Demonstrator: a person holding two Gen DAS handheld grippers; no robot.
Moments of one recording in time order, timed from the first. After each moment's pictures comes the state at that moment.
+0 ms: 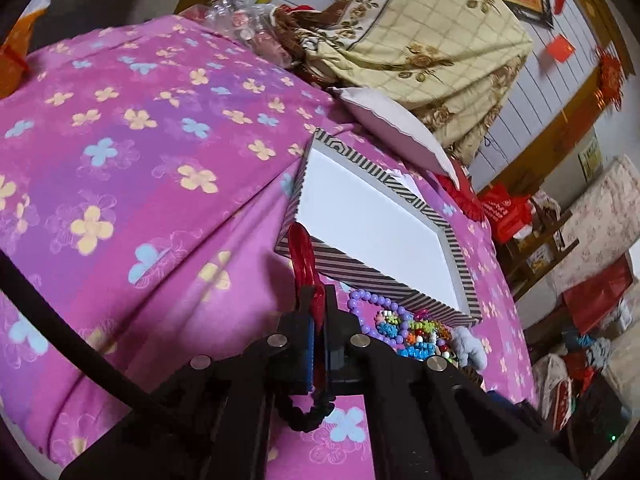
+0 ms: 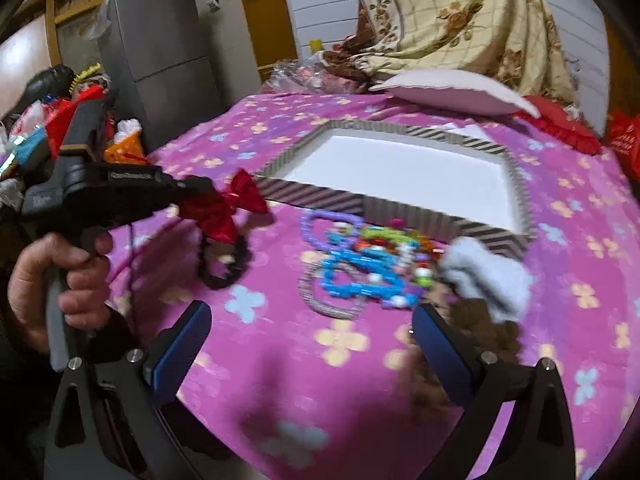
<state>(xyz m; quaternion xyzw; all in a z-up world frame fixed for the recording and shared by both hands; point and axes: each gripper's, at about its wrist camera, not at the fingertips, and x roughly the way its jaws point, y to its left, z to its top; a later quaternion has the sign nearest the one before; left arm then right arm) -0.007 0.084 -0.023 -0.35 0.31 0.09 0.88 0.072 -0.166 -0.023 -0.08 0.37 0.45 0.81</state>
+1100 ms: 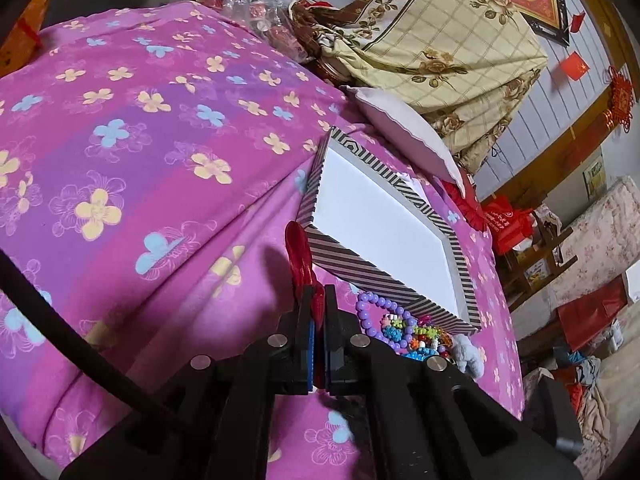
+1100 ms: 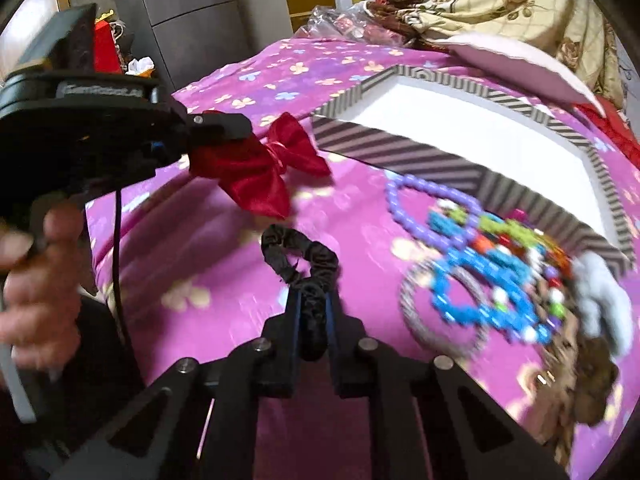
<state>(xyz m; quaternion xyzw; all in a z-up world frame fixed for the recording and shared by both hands) -0.008 0.096 -0.031 -0.38 0.31 0.09 0.87 0.072 -0.094 -0.068 -0.16 0.42 0.45 0.77</state>
